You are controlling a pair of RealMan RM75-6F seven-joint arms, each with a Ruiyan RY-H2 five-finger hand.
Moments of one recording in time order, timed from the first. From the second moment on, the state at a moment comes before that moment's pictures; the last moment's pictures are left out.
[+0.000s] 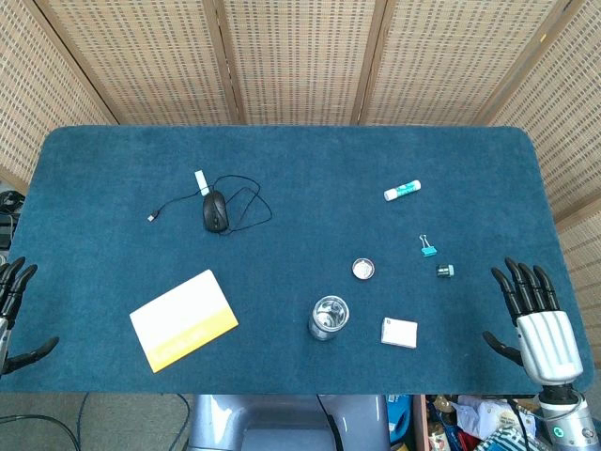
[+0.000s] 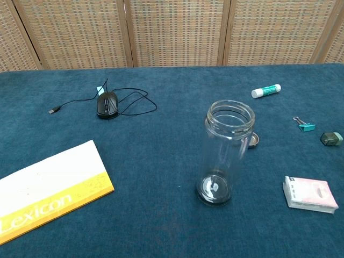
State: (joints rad) left arm -0.01 -1.00 -0.01 -1.76 1.65 1.63 0.07; right arm 0.08 -1.19 0.06 -1.58 -1.68 1.63 -0.09
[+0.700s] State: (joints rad) left arm -0.04 -1.03 -0.04 -1.75 1.58 1.58 0.13; right arm 0.28 -1.20 0.14 -1.54 -1.63 1.37 0.07
